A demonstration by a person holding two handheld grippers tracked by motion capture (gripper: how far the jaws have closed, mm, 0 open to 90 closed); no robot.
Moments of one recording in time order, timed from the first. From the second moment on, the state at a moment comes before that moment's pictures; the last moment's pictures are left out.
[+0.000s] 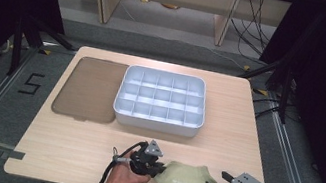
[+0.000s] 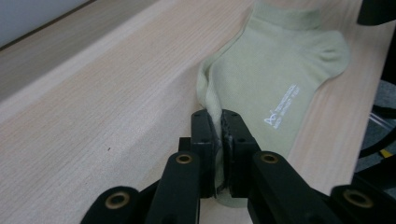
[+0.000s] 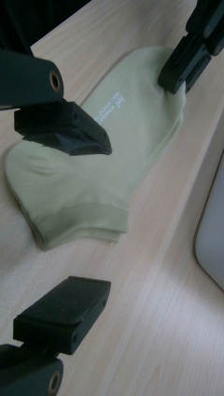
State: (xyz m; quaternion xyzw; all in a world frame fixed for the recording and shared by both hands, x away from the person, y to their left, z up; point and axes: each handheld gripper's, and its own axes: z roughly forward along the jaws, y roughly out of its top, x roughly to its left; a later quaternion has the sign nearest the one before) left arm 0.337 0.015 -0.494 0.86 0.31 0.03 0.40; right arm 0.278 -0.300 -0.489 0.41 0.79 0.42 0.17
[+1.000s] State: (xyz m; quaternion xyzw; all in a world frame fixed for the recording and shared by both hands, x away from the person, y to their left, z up) left arm 0.321 0.149 -0.486 0.83 0.39 0.06 0.38; right arm 0.280 -0.293 -0.491 0.41 0.79 0.42 0.16
